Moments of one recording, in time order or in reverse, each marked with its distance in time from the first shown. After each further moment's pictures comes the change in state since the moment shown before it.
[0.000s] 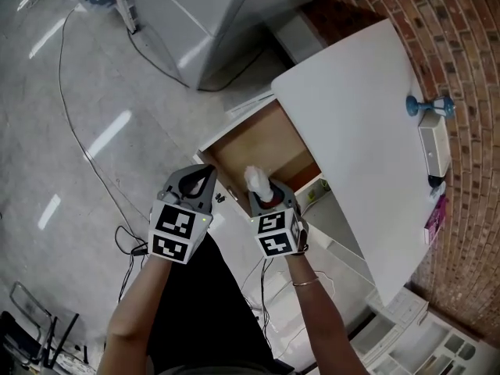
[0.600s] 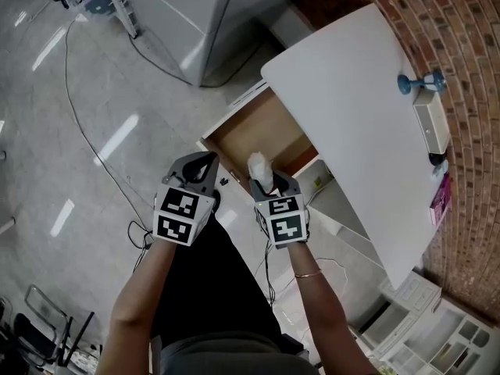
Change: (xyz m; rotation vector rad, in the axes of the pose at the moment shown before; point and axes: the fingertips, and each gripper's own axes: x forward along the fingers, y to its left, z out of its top) left arm -0.022 -0.016 0.015 0.053 0.024 -0.007; right arm -0.046 0.010 0.014 0.247 -0.066 0.050
